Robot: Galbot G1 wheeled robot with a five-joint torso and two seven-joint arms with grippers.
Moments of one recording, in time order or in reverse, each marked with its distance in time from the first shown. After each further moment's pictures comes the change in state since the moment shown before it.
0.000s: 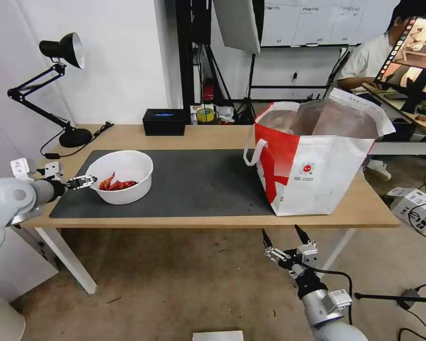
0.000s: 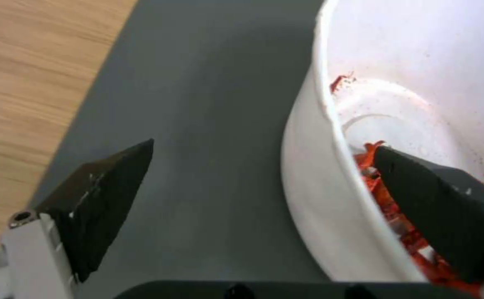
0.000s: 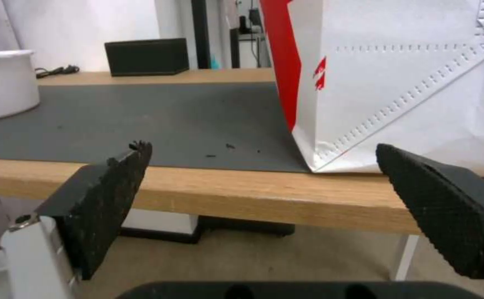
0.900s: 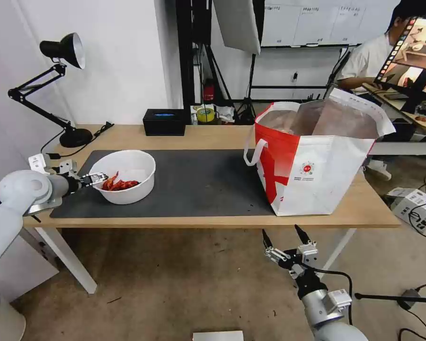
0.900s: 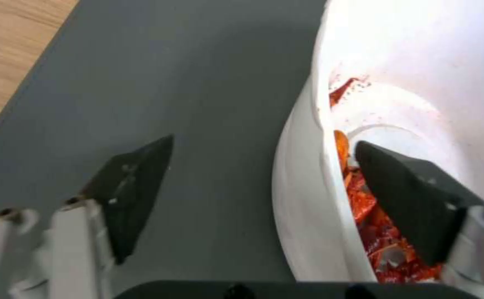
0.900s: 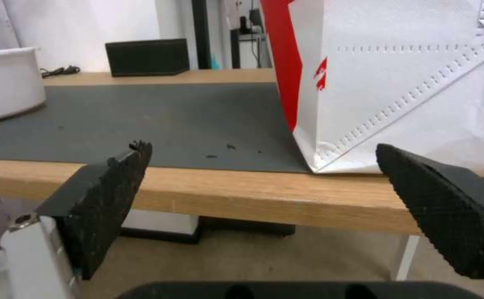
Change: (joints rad) left arm -0.109 -0.050 0.107 0.059 -0.047 0.000 -0.050; right arm 0.000 0.000 0.000 0.000 0.000 0.000 0.000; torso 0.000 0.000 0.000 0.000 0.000
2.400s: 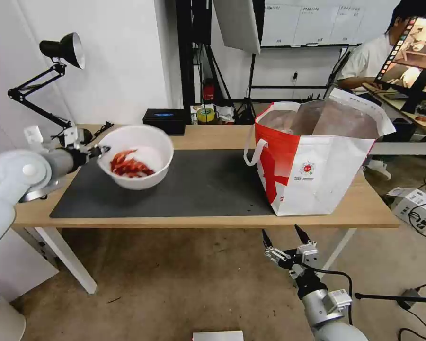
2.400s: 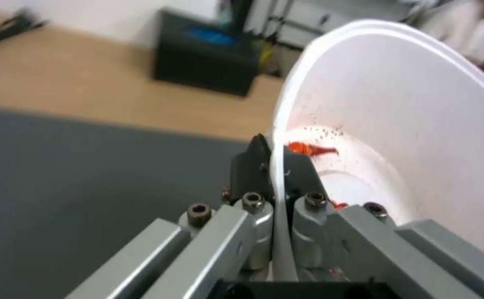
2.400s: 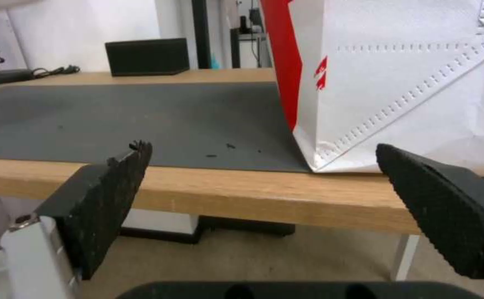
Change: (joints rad) left arm -0.136 0.016 0.021 -0.293 -0.033 -0.120 0.047; right arm 0.000 0.000 0.000 0.000 0.000 0.000 0.000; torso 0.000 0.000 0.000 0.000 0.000
